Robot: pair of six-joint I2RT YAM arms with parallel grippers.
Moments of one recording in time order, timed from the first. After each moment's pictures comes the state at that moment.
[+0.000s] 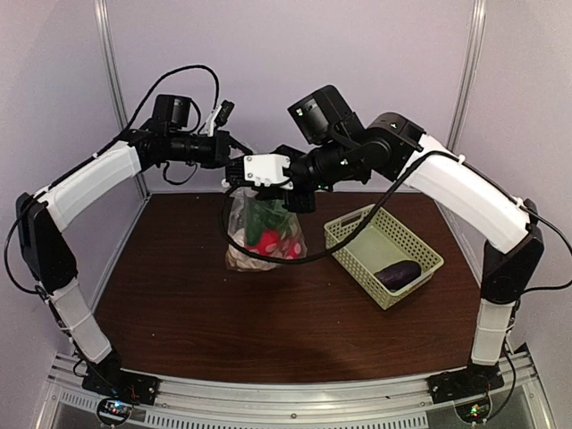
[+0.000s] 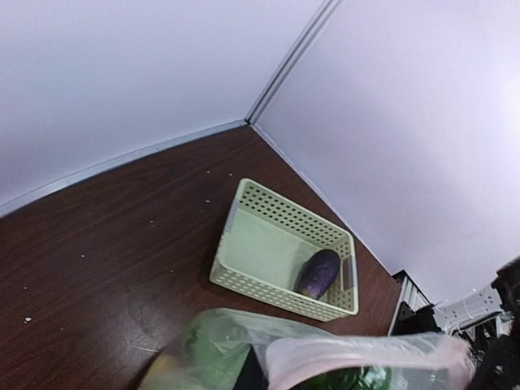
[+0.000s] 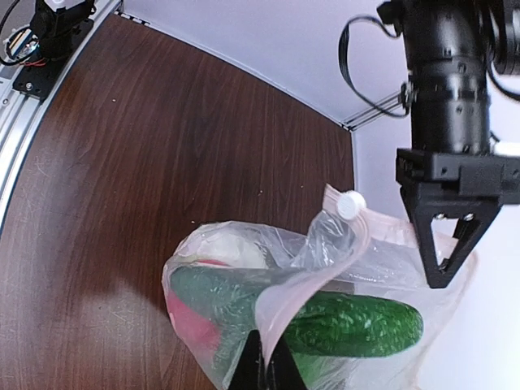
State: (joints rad) left arm -0.47 1.69 1.72 -0.45 0.63 -0.31; right arm 1.03 1.92 2.25 -0.96 -0.05 -0.85
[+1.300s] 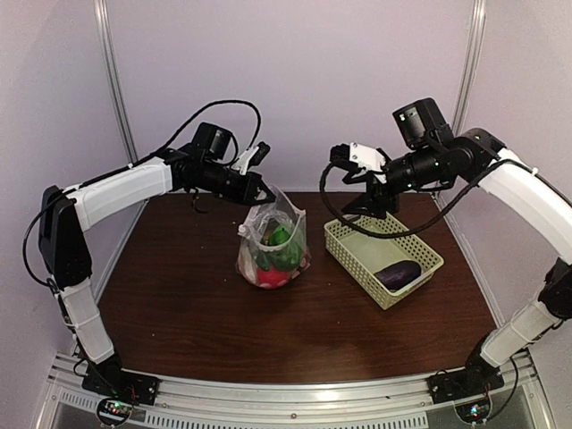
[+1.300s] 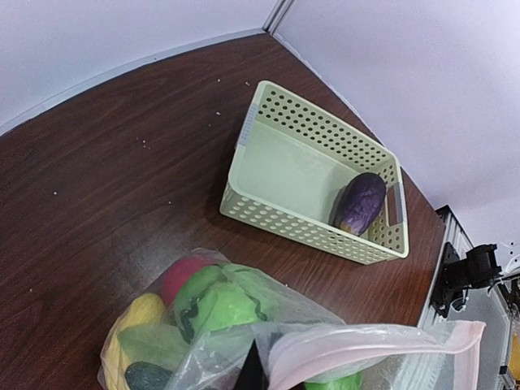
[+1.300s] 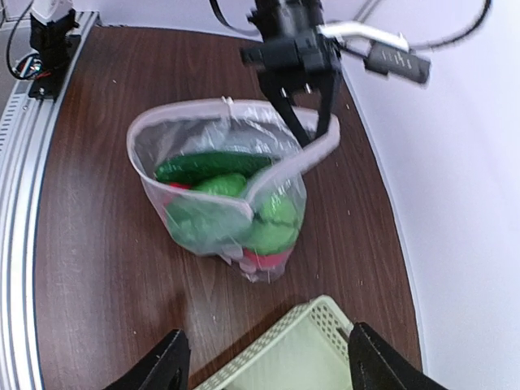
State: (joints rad) left arm -0.60 1.84 1.67 -0.52 0.50 -0.17; right arm 0.71 1.50 1.72 -0.89 -0.32 -0.73
